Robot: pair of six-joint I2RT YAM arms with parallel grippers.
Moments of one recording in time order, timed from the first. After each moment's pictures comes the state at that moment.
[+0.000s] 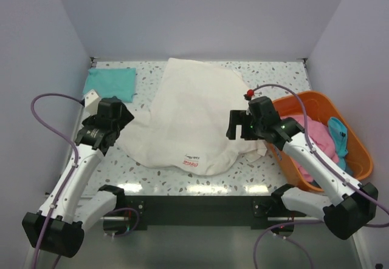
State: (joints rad) left arm -0.22 0.94 0.91 -0.75 -0.55 -0.80; right arm 0.52 1.10 0.98 -0.76 0.02 0.47
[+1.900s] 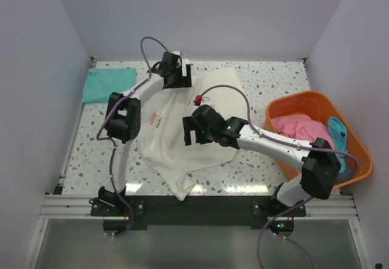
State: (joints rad) left arm -0.36 2.38 2.01 -0.40 0.03 -0.37; right arm 1.03 1.56 1.20 -0.49 0.21 0.66
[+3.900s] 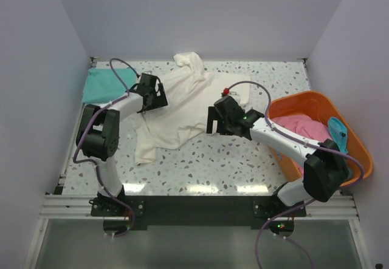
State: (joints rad) left arm -0.25 1.92 1.25 -0.26 -0.21 -0.48; right arm 0.72 1.47 1.10 -0.56 0.27 0.67
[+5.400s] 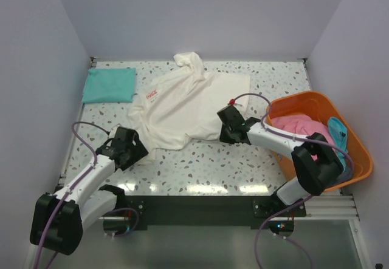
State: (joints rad) left arm -0.25 0.97 0.44 -0.58 -0.17 -0.86; right arm 0.65 1.58 0.92 -0.39 0.23 0.78
